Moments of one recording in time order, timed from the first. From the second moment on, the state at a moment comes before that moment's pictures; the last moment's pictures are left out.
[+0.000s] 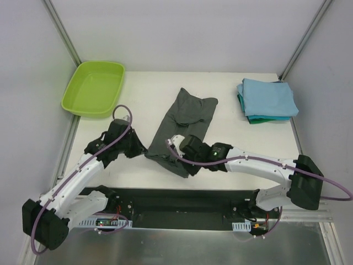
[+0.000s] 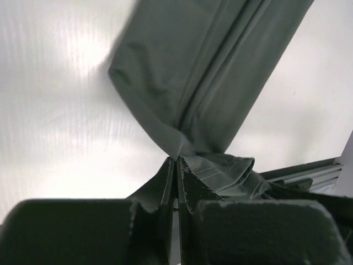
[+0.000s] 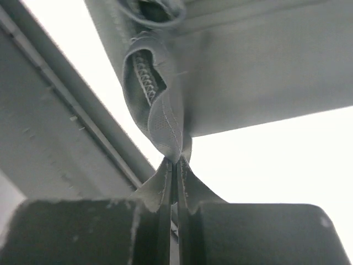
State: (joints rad) left arm -0.45 0.86 0.68 -0.68 0.14 -0.85; right arm 1.18 1.39 0.98 -0.58 0.00 0.18
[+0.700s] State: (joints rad) left arm -0.41 1.61 1.27 -0.57 0.13 -0.66; right arm 0.75 1.51 1.13 -0.56 0.13 0.06
